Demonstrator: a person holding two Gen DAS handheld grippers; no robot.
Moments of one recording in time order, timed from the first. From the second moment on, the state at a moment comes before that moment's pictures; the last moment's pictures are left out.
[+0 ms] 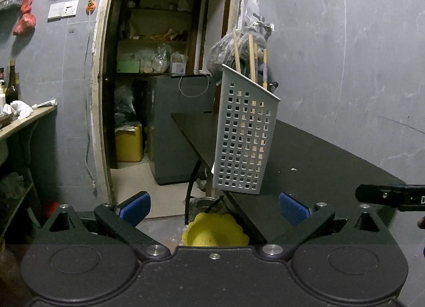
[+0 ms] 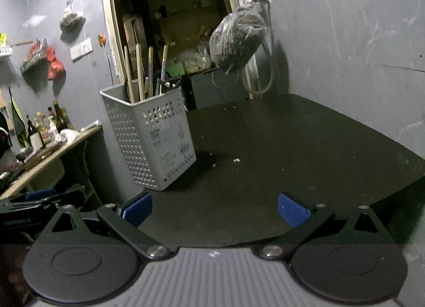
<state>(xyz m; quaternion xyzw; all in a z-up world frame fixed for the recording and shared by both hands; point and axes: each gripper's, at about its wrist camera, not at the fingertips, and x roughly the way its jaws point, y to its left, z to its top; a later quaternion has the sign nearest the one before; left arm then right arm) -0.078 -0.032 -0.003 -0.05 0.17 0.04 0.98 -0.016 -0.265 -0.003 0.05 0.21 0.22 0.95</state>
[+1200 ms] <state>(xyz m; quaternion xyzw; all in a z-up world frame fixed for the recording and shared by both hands) -0.074 -0.035 -0.005 -0.04 0.18 0.04 0.98 -0.003 -0.257 -0.009 0.03 0.25 0.21 0.94</state>
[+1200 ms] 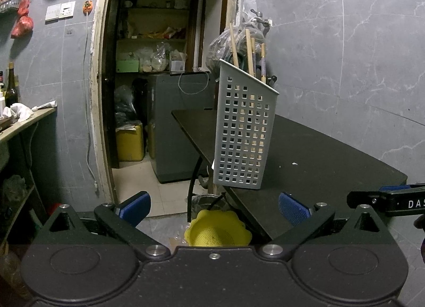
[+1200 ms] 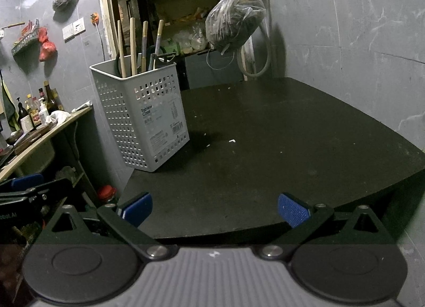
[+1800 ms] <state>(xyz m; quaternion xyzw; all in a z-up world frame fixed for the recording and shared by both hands) -0.074 -0.035 -0.005 -0.04 0.18 0.04 0.98 -0.003 -0.256 -0.010 0.03 0.25 0.21 0.94</state>
